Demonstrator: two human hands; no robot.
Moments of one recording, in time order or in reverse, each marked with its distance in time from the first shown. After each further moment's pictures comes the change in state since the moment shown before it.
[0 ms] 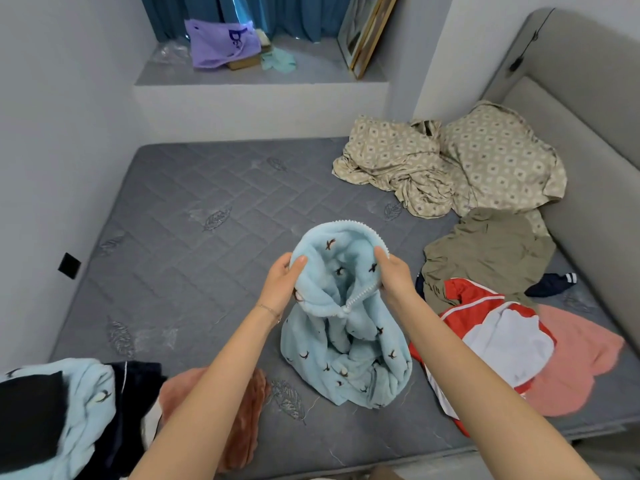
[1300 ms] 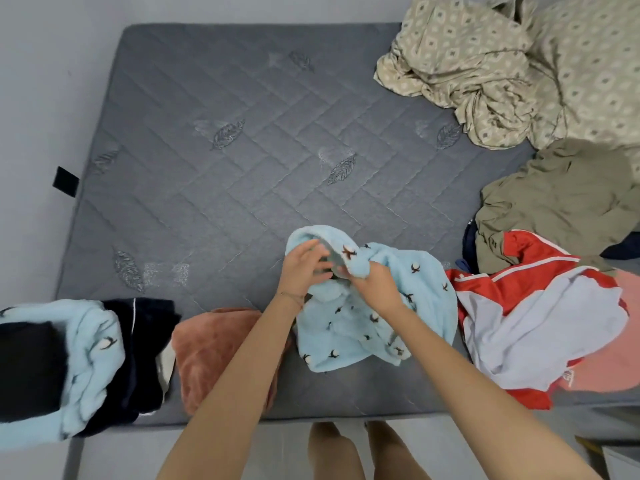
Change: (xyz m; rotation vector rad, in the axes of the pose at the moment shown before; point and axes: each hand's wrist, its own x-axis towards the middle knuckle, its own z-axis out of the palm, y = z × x) left_hand 0.049 -0.133 -0.027 -0.193 0.119 -0.371; right_hand 0.059 0.160 0.084 -0.666 -0.370 -0.264
